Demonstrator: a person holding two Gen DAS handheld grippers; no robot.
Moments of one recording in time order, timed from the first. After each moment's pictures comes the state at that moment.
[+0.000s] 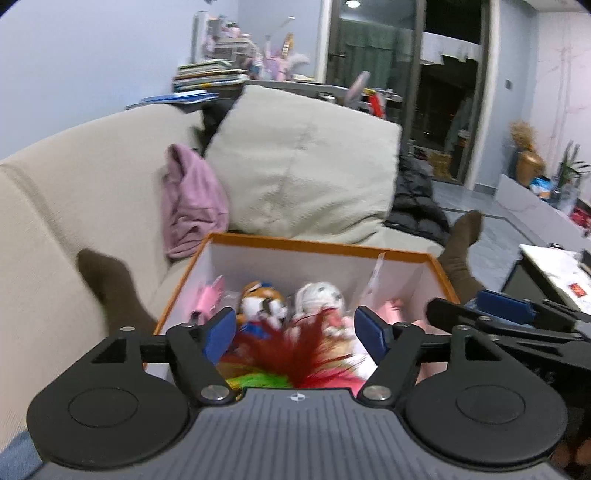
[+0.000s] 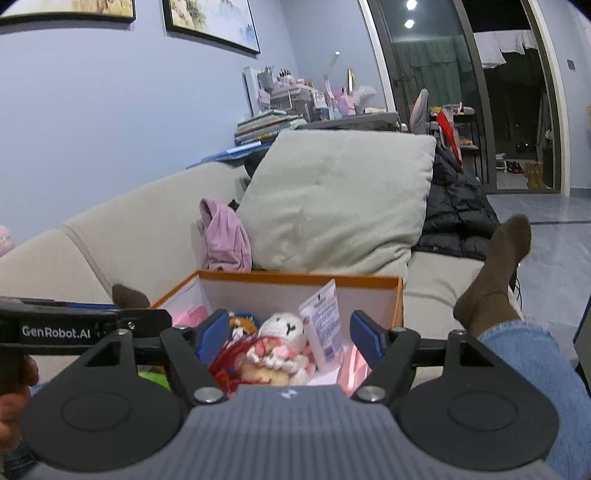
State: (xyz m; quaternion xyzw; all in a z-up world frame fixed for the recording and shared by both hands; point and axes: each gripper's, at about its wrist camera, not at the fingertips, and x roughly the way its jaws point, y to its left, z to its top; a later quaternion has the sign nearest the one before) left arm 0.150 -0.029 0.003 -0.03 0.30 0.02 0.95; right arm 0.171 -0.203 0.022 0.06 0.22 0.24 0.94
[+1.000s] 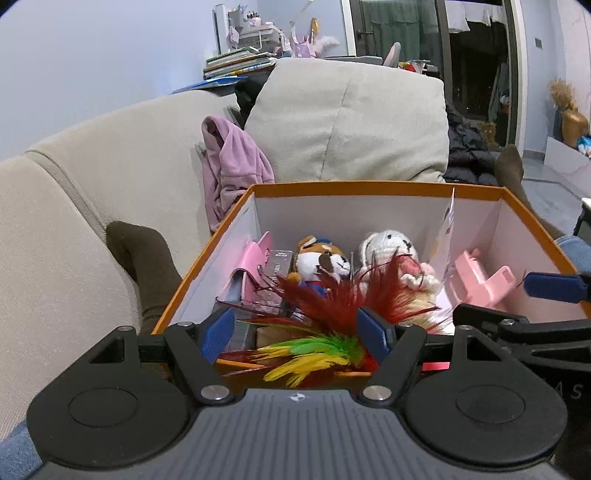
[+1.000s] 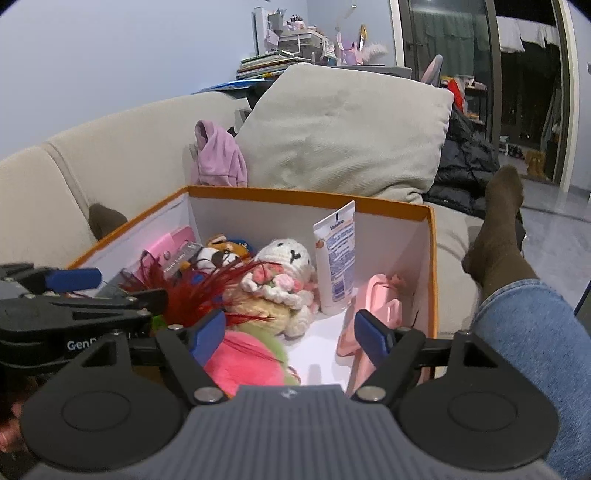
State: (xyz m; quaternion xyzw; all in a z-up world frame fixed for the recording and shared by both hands) left arm 0.158 -0.027 -0.061 0.04 0.31 0.09 0.94; right arm 0.180 -0.158 -0.029 -0.03 0.28 0.22 0.93
